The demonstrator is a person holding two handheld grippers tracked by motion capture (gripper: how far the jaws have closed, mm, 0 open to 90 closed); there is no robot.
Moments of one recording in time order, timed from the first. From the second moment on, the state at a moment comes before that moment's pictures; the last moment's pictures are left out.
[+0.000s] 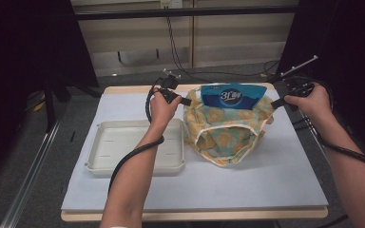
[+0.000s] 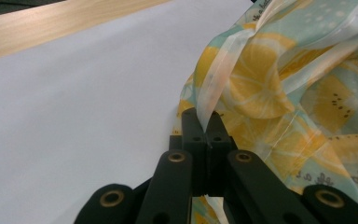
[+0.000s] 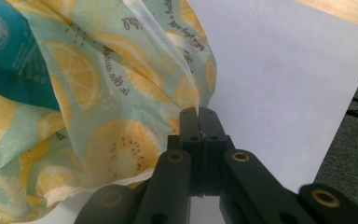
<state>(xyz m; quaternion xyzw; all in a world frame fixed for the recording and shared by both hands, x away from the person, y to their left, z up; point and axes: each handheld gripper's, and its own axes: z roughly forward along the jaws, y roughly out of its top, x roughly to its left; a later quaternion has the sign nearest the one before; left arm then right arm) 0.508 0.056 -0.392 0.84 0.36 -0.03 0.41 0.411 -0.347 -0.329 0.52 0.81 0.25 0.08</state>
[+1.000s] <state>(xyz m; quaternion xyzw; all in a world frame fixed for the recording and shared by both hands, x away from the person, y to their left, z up) 0.512 0.050 -0.415 0.83 0.40 -0.05 0.39 0.424 -0.344 -0.353 0.53 0.81 0.23 0.09</state>
